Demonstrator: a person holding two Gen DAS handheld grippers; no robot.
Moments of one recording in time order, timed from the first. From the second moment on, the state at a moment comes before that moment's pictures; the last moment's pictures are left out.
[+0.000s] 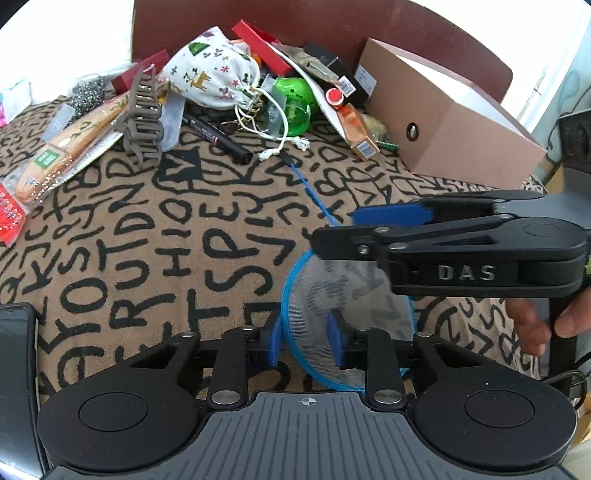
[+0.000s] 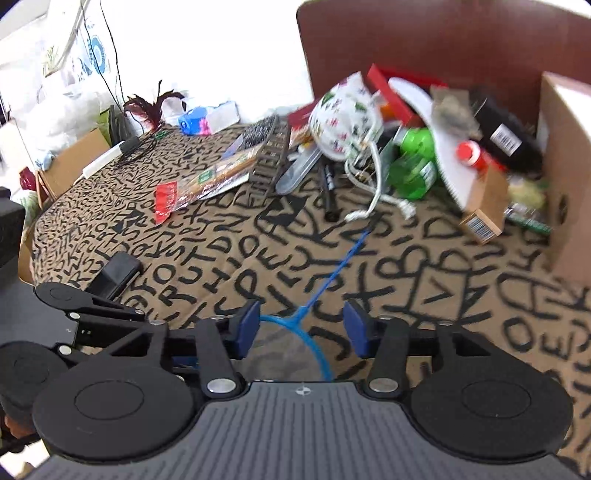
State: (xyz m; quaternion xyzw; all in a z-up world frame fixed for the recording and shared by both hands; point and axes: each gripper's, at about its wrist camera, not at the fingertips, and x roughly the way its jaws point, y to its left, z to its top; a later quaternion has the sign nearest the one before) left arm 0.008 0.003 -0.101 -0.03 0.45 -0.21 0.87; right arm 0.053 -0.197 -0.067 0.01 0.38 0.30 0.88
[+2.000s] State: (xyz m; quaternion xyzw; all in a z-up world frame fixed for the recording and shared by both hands) left arm 0.127 -0.213 0.077 0.05 0.24 -0.39 0.89; right arm 0.105 -0.374 0.107 0.00 0.16 0.11 0.98
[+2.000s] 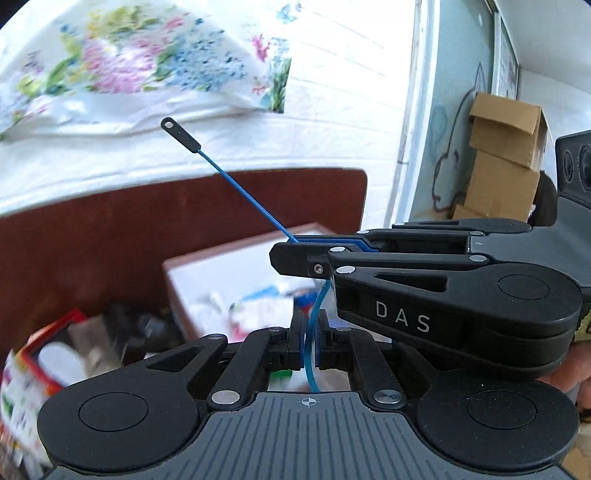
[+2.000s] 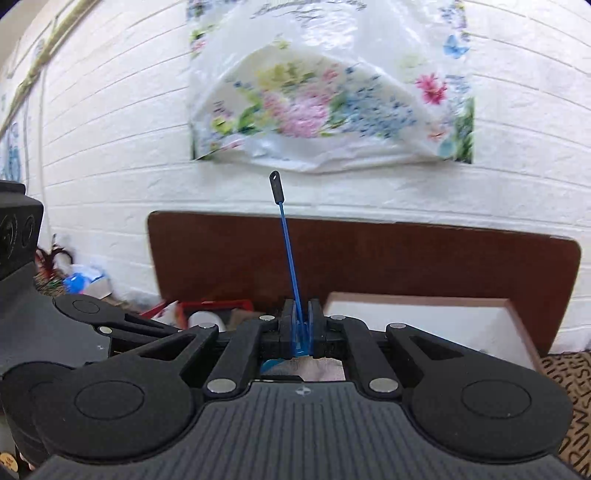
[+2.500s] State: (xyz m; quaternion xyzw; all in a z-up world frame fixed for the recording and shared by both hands) left arm 0.232 -0.279 0.007 0.07 0.31 -0.39 0.86; right arm 0.197 -0.434 0.032 0.05 0.23 0.08 0.97
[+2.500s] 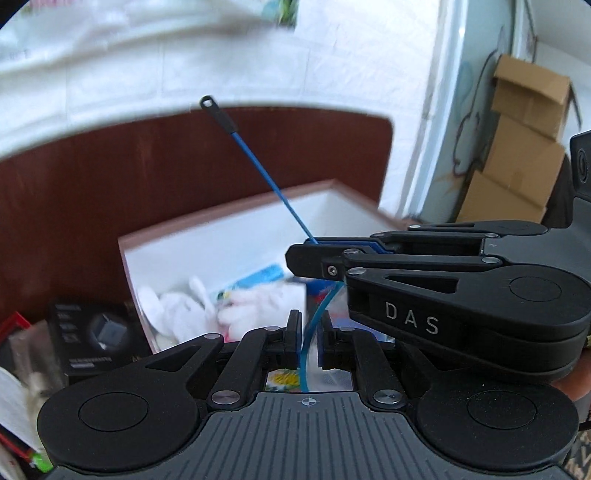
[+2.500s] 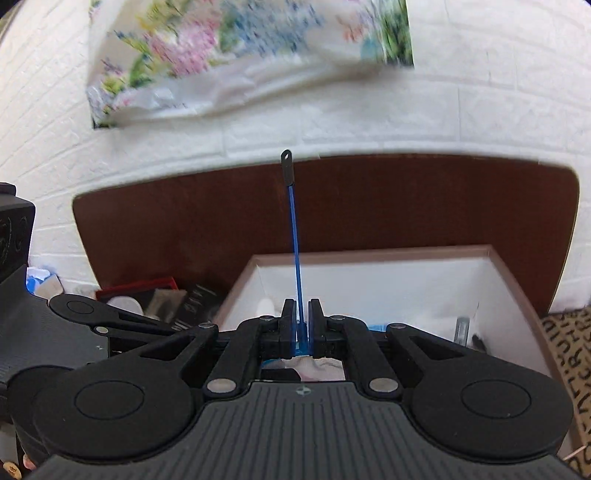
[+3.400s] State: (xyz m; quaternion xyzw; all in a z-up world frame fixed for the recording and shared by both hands) left arm 0.210 -0.241 0.001 0.04 0.28 -0.35 0.89; right arm 0.187 -0.437 0.017 0.07 0.25 0.02 0.96
